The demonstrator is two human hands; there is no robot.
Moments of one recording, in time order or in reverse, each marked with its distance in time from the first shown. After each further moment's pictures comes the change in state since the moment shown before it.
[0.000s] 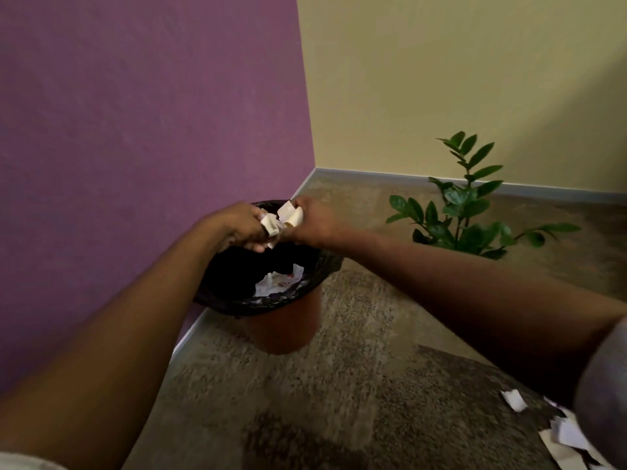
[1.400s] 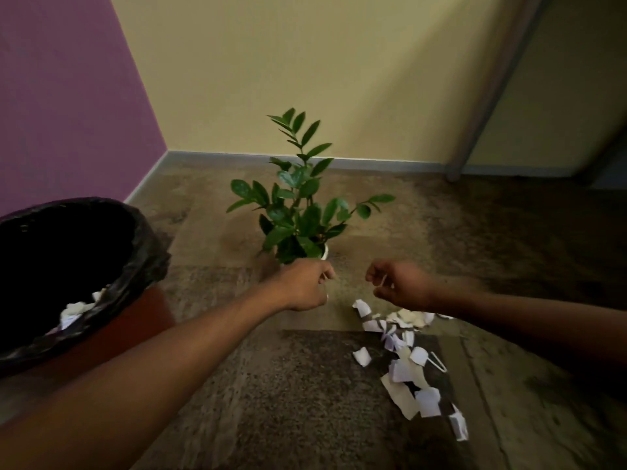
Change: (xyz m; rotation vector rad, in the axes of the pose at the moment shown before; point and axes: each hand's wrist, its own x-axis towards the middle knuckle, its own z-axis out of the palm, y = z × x) left_hand 0.003 0.116 0.327 0.515 -0.390 0.628; right_hand -0.238 0.262 -0.222 -0.500 -0.045 0.375
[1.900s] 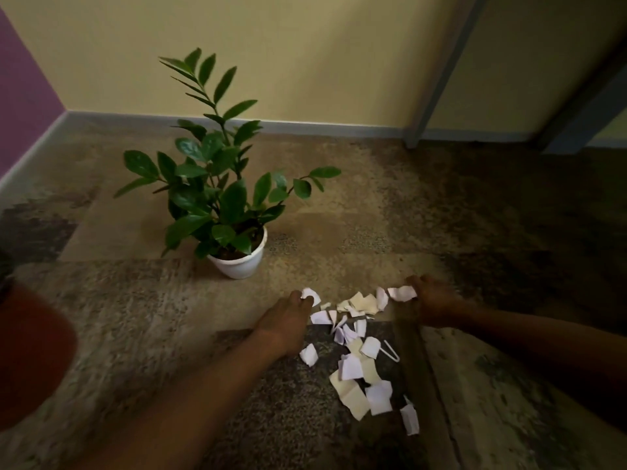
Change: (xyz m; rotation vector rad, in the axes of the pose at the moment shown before) left_hand 0.084 0.010 0.157 0.302 -0.263 -0.011; right_hand -0.039 0.206 0.038 -0.246 -0.171 0.520
